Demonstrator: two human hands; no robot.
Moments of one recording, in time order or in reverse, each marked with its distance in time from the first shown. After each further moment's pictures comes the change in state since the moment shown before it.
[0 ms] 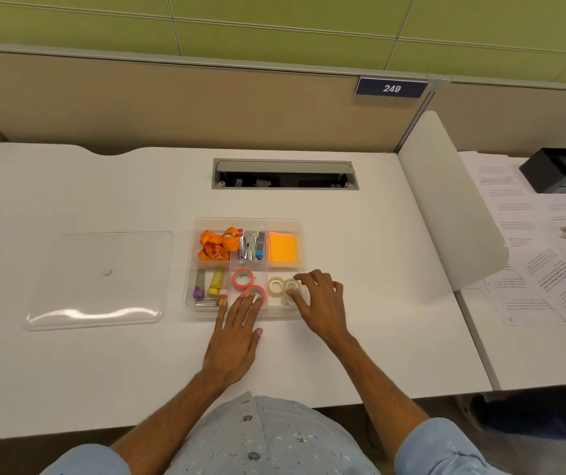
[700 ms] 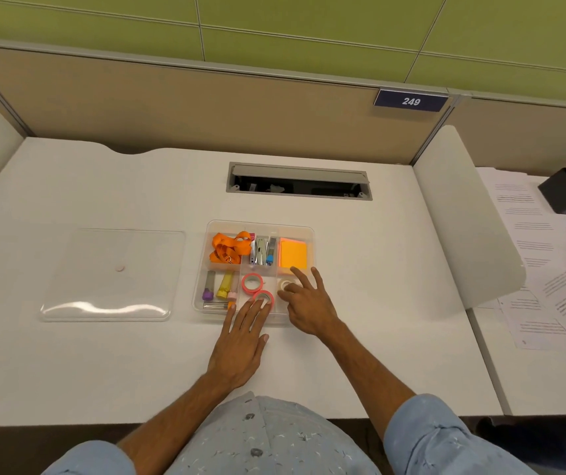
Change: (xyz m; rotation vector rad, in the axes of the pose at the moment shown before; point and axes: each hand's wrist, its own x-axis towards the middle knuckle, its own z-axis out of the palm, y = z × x) left_hand 0.003 -0.001 0.001 0.001 -0.028 -0.012; right_hand 0.033 -0.029 0.005 -0.466 -0.342 -0.364
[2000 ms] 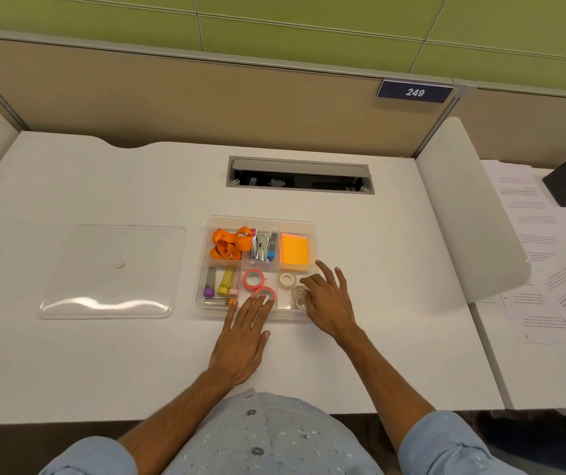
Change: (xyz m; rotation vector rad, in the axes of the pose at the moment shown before) left_hand 0.000 -0.005 0.003 0.007 0.016 0.020; right_hand -0.019 0.023 0.009 0.197 0.135 0.200
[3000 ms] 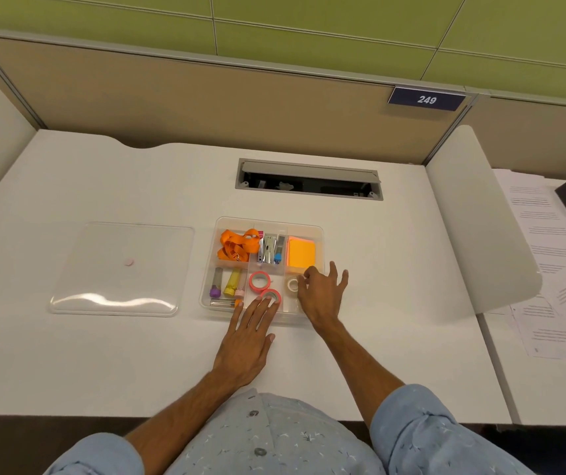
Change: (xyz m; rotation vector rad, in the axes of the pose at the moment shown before) left_hand 0.000 0.005 -0.003 -0.013 0.037 -0.003; right_hand 0.033 -0.041 -0.004 0.178 0.044 0.377
